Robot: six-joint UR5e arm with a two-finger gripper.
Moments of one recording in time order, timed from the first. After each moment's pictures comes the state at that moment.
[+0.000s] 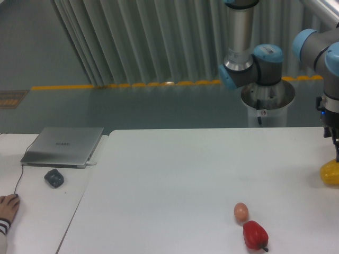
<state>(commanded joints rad) 2.58 -1.78 -1.54 -1.38 1.63 1.85</state>
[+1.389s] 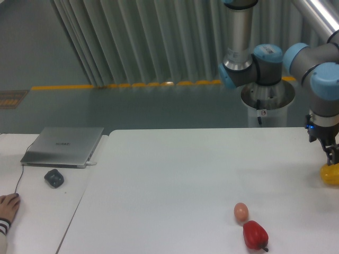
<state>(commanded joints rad) 2.46 -1.84 -1.62 -1.34 1.92 1.62</state>
